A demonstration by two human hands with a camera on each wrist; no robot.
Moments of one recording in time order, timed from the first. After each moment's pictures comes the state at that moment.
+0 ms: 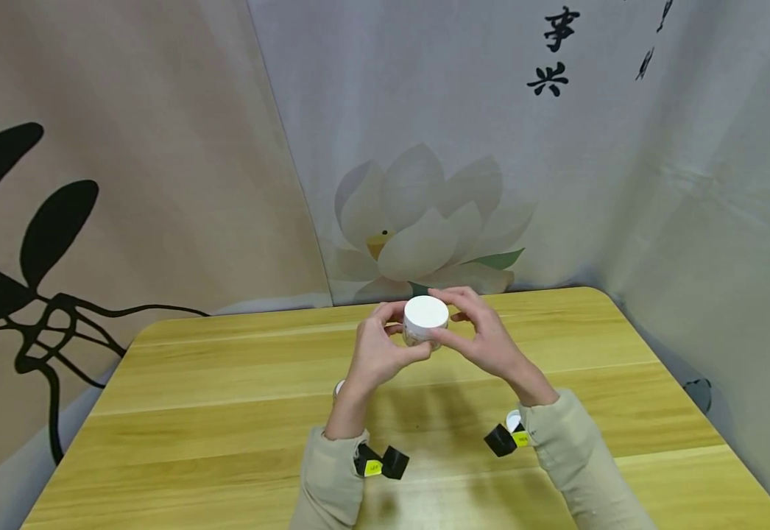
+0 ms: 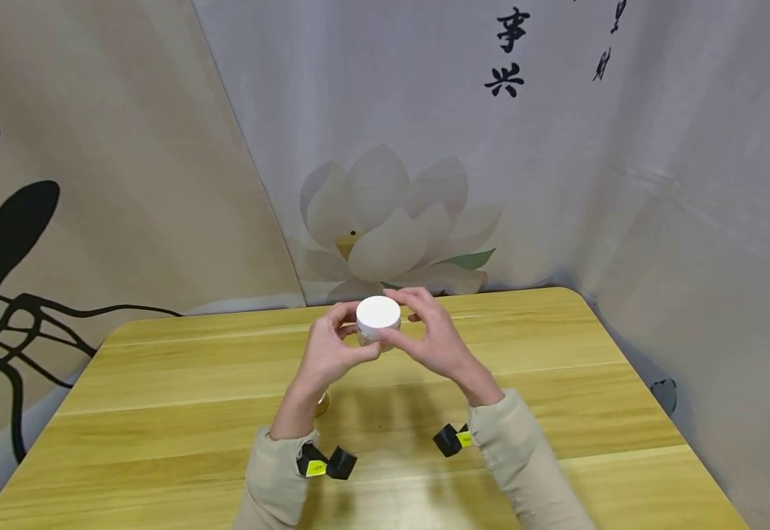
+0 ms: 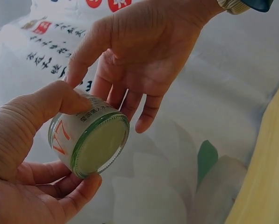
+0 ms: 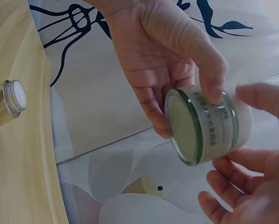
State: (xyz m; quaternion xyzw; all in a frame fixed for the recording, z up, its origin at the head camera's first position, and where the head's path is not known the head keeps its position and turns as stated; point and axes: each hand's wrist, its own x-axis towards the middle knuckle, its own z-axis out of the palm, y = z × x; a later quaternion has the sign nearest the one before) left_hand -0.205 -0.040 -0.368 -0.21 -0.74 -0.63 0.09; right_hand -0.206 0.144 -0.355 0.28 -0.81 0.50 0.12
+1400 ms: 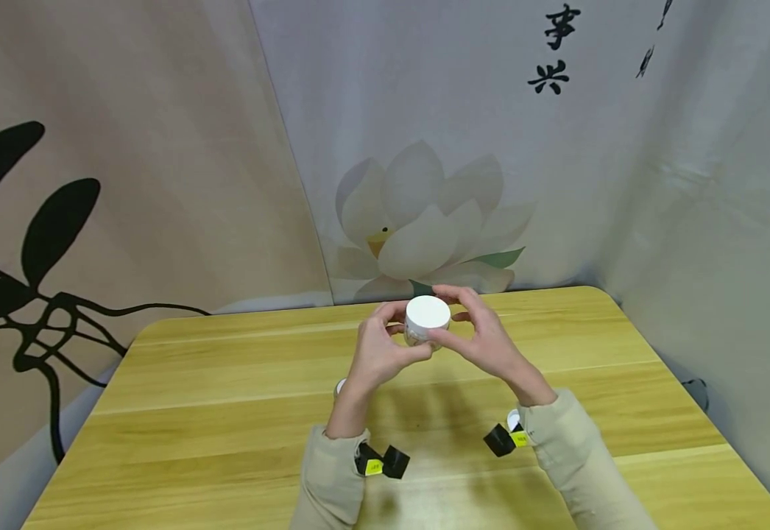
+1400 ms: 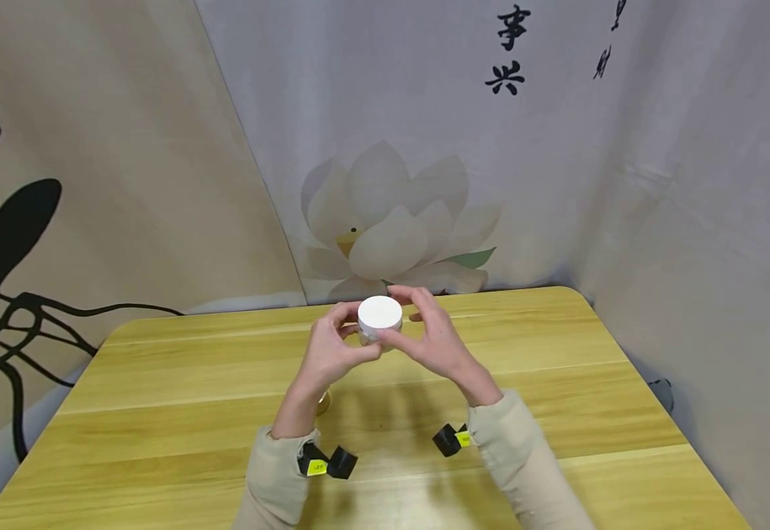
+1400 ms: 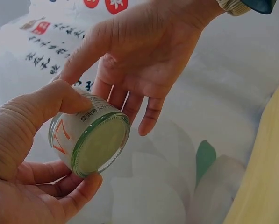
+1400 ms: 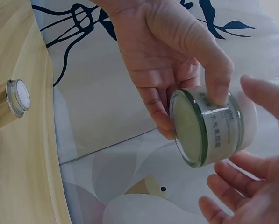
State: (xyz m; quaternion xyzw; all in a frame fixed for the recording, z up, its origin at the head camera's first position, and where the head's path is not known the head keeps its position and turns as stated) left_hand -0.205 -0.040 -0.370 -0.22 -0.74 -0.63 0.09; right_hand -0.204 0.142 -0.358 0.27 -0.81 0.51 0.11
